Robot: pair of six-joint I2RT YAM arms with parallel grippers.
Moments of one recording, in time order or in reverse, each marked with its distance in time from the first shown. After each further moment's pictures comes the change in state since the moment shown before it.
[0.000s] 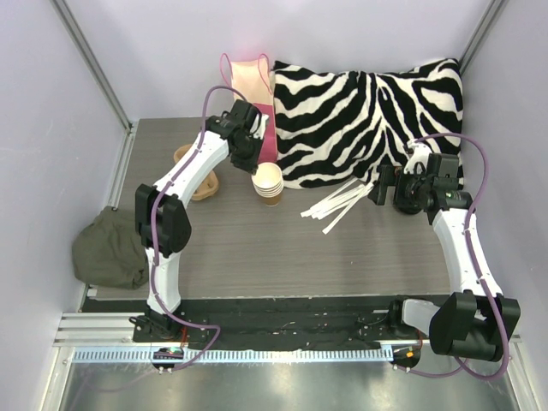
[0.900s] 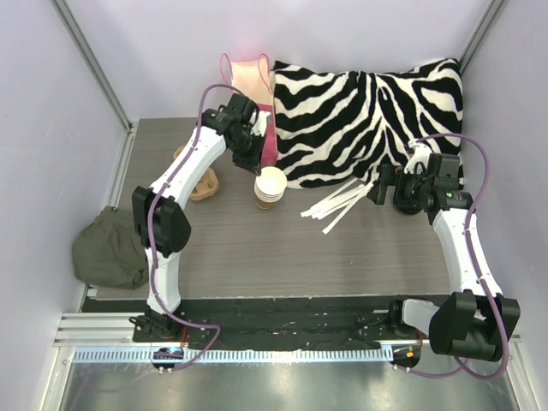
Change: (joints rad) left arm 0.006 -0.001 0.097 -0.121 0.151 -0.006; right arm -0.008 0.000 -0.003 0.002 -0.027 0.023
